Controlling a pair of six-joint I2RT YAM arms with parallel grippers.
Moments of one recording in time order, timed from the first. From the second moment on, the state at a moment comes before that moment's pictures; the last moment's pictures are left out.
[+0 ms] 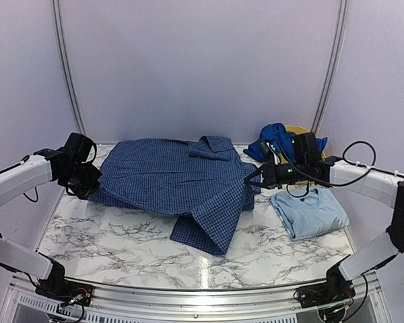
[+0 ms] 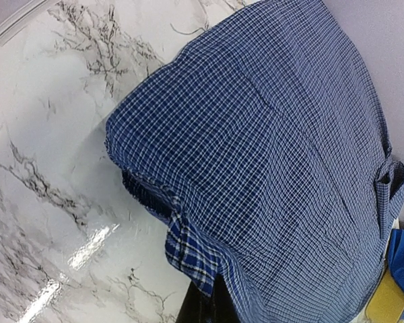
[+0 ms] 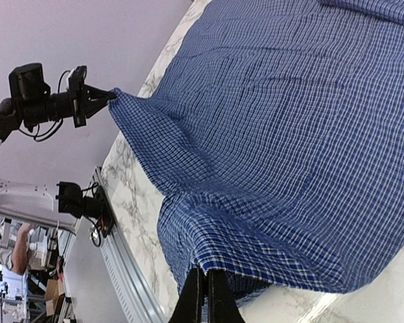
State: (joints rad) left arm -0.29 1.30 0.96 -0.69 -0.14 -1.16; right arm 0.39 1.39 0.94 -0.22 -0.81 0.39
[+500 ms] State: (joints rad) left arm -0.15 1.67 1.18 -0.59 -0.07 -1.02; right arm 0.35 1.86 1.41 -0.20 -0.74 0.40
